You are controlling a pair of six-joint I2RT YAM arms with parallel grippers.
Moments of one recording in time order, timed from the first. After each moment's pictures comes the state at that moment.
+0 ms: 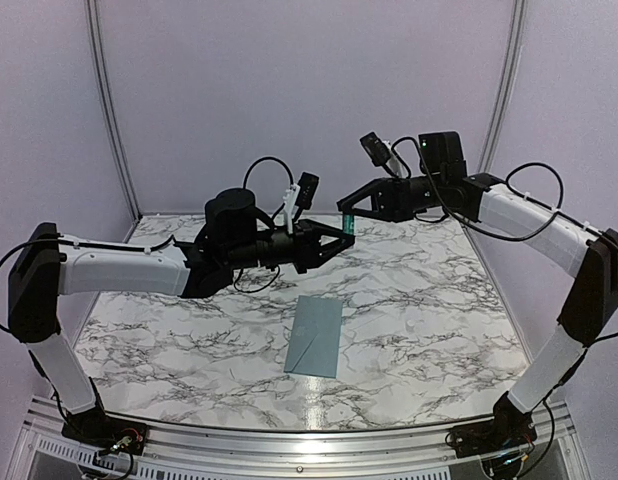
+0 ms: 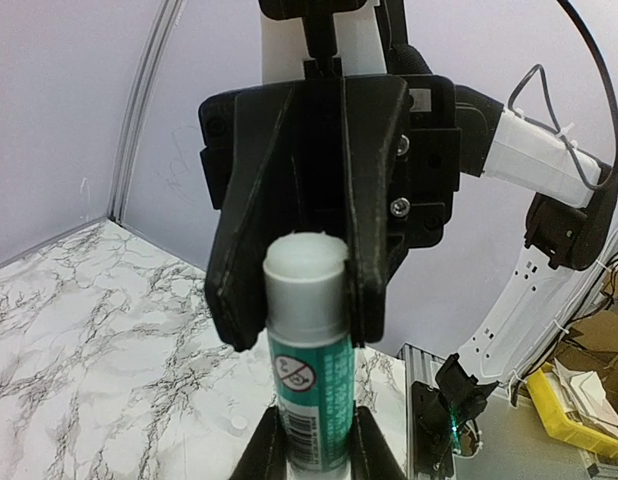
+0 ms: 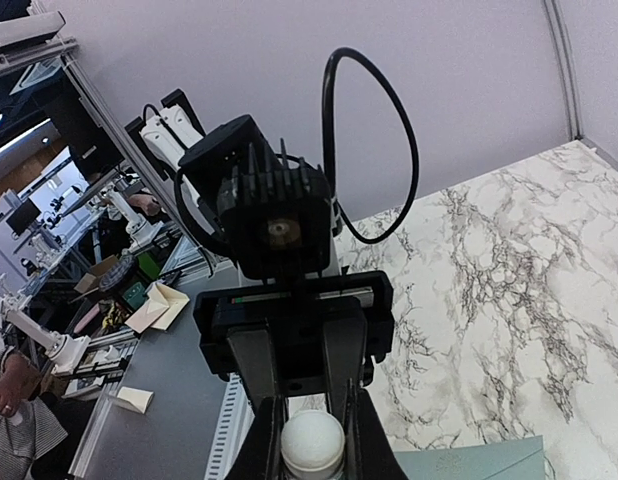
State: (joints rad) left arm -0.93 1.74 1.20 0.55 0.44 -0.39; right arm 0.48 1.62 1.49 -0.28 -1.27 0.08
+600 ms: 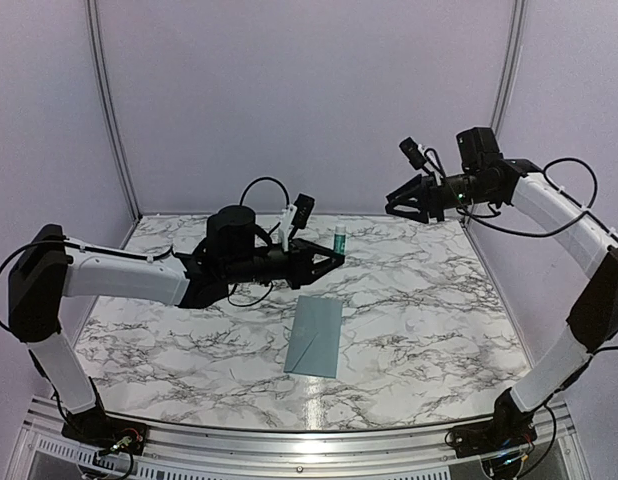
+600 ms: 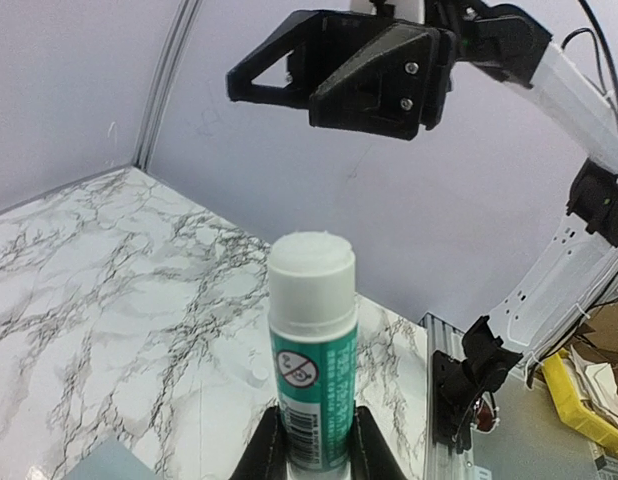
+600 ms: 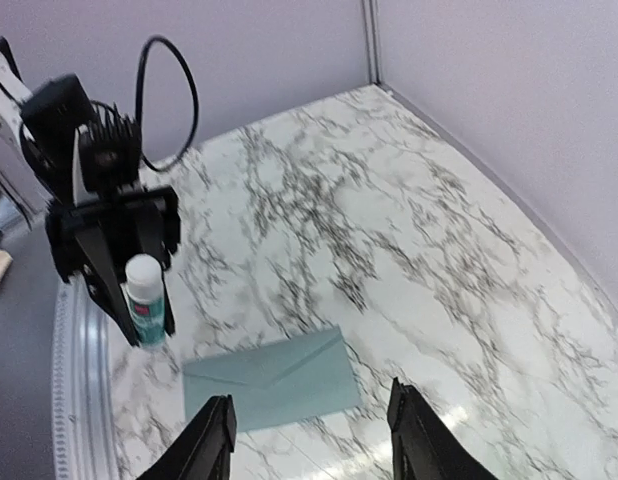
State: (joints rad) left arm -0.91 1.74 1.12 0.55 0.42 -0.40; right arm 0.28 1.57 1.57 -0.70 -0.95 -0.40
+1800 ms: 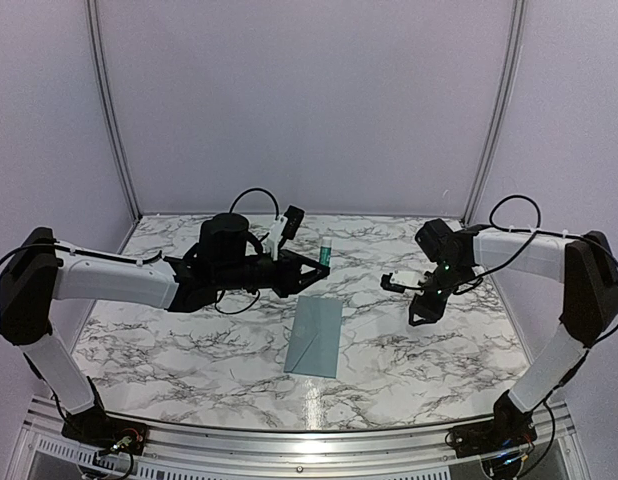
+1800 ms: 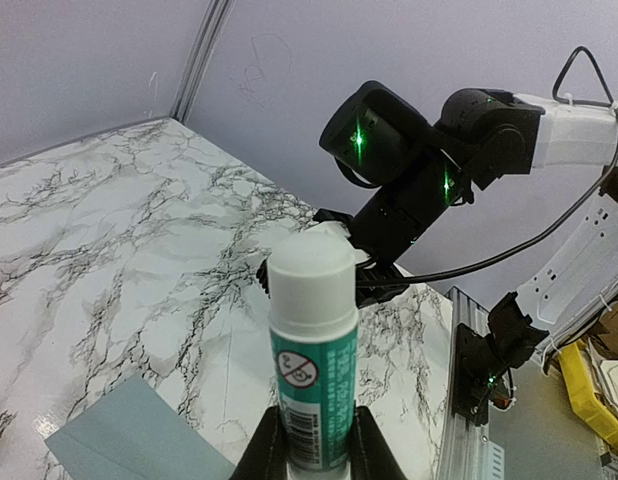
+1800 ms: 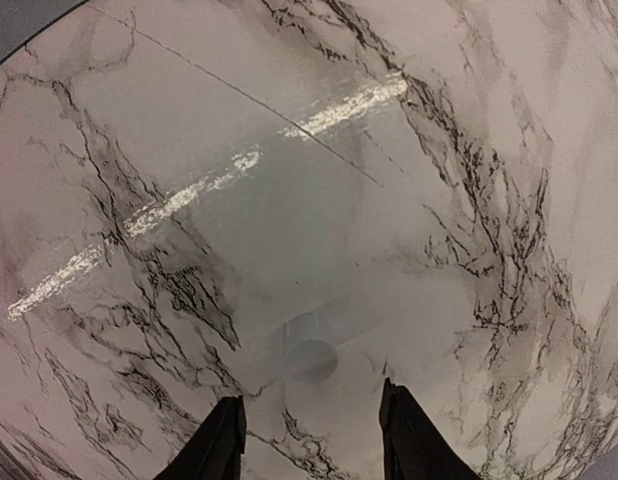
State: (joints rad) left arm -0.89 1.69 1.03 0.45 0.38 -0.40; right arm 0.41 1.61 1.08 -0.83 -0.12 -0.67
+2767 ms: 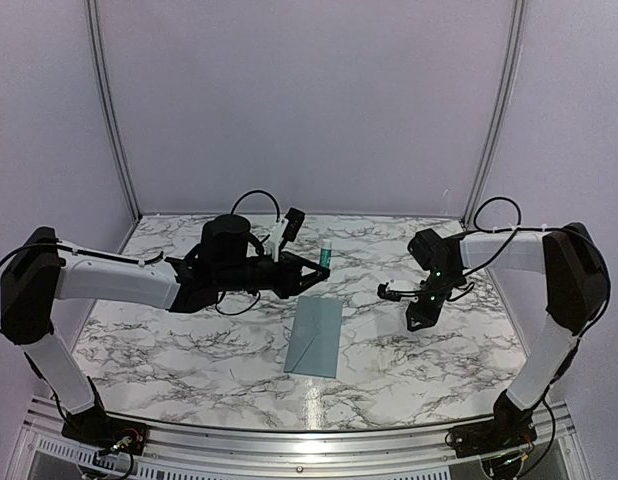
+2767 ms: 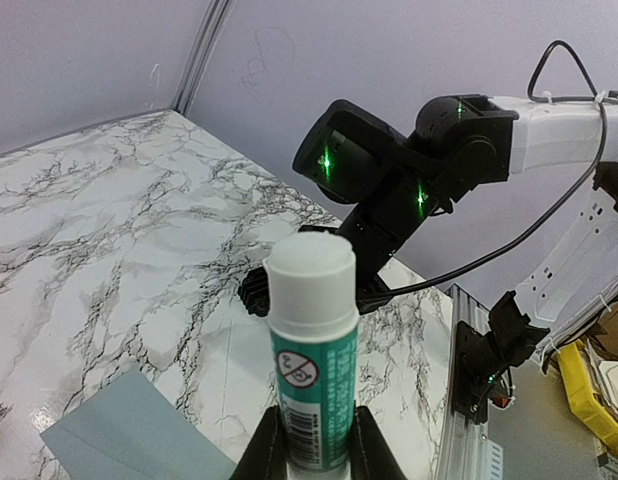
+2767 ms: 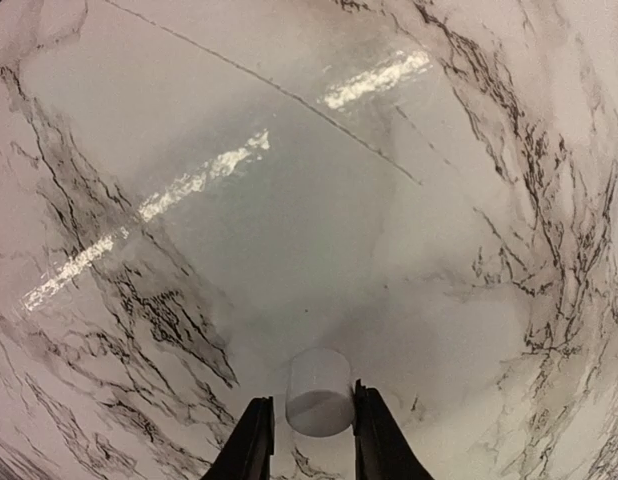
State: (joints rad) left arm -0.89 1.70 1.03 0.45 0.38 -0.41; right arm 0.41 1.71 1.08 -0.80 -0.11 -0.64
